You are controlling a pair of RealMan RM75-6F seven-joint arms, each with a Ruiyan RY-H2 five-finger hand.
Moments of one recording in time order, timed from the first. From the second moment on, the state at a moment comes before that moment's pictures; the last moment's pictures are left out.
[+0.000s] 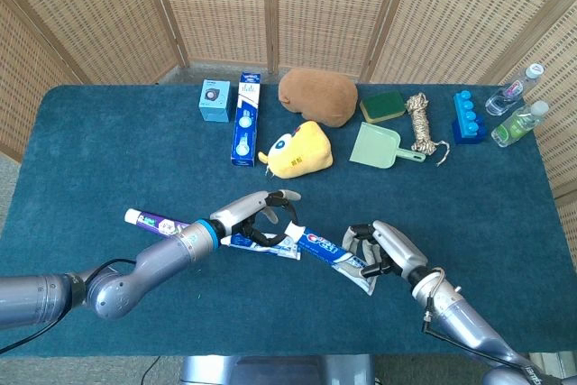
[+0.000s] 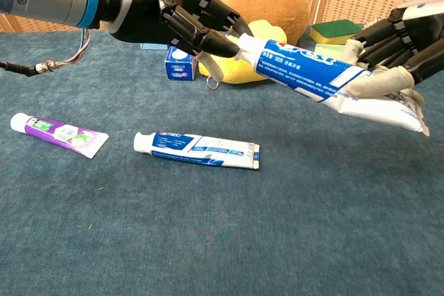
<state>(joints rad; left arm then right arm) -1.11 -1.22 -0.26 -1.86 0.68 0.52 -0.33 0.59 -1.03 0.19 -2.15 -1.00 0.84 0.24</state>
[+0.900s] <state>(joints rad) -1.13 -1.25 -0.22 -1.90 0.59 0.71 -0.17 0.66 -1.11 0.20 -2.18 -0.69 1.10 -0.07</state>
